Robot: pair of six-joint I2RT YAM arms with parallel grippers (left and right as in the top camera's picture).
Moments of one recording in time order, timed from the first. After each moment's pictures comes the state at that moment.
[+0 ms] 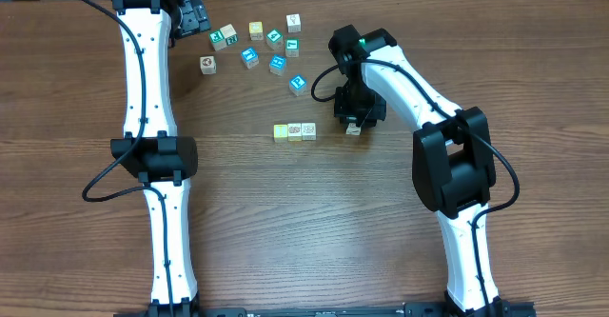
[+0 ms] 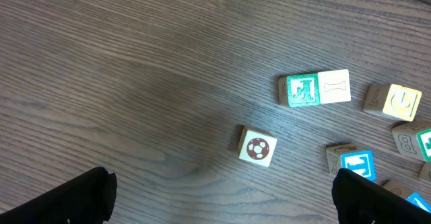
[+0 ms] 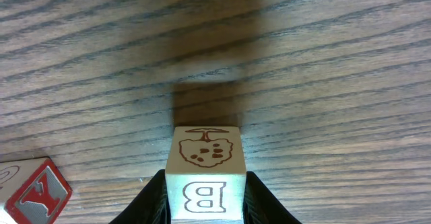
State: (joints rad) left arm 0.01 2.72 3.12 -1.56 -0.15 -0.36; right arm 0.40 2.35 1.98 -1.27 -0.02 0.51
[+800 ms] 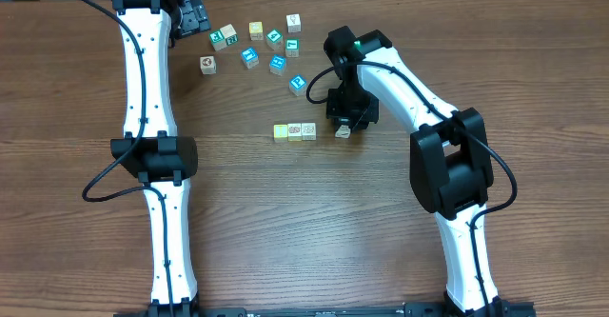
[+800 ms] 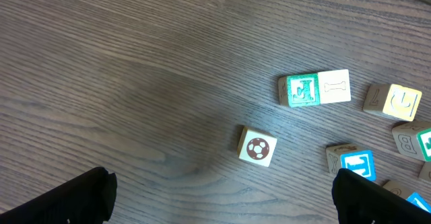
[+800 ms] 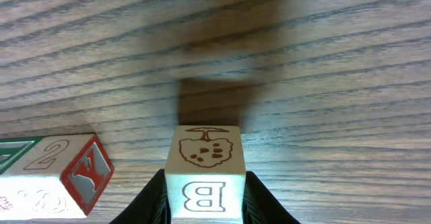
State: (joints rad) left arm 0.01 2.72 3.12 -1.56 -0.15 -0.36; right arm 0.42 2.35 1.98 -1.26 -0.11 0.51
